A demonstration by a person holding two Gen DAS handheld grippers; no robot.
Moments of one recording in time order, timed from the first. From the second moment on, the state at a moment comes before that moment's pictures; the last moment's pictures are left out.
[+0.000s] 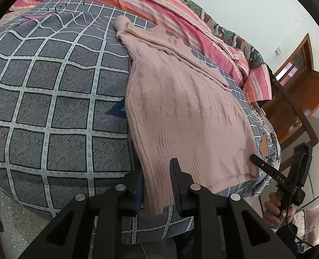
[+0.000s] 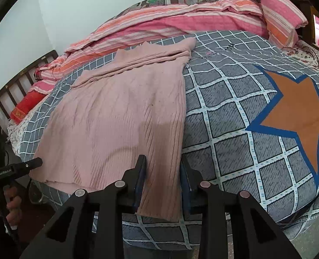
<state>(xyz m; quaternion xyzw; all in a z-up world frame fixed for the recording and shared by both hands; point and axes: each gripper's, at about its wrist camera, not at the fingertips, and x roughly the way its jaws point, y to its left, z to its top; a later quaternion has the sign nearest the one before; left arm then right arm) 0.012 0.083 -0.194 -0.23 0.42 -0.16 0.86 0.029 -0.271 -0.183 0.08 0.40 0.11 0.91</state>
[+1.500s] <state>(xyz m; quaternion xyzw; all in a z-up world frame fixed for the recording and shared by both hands) 0.015 0.096 -0.196 -0.24 0.42 -0.15 0.86 0.016 -0.310 -0.180 0.08 0.38 0.10 0.91</state>
